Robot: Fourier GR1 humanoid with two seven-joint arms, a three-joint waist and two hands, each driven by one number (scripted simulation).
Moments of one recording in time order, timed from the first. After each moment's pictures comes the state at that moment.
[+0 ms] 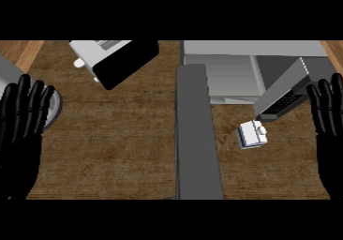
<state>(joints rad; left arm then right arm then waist) 0.00 0.11 -0.03 -2.10 0.01 -0.01 -0.04 0.00 -0.07 0.00 -2.10 -0.03 -0.01 -0.01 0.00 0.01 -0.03</state>
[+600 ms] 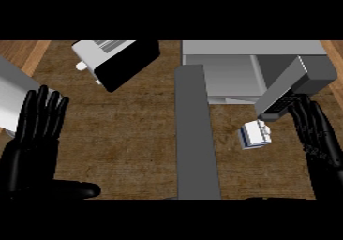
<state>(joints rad) 0.06 0.03 0.01 -1.98 0.18 -0.03 -0.04 0.13 -0.10 0.10 -2.14 0.11 0.03 0.05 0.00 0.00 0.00</state>
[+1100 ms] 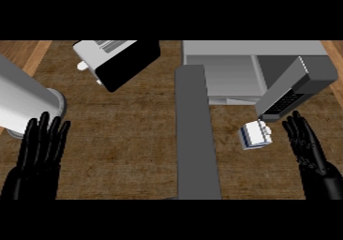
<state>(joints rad) 0.26 0.01 -0.04 -2.00 0.23 -0.07 -0.15 0.25 -0.09 0.10 -2.05 0.12 0.04 -0.08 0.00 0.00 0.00</state>
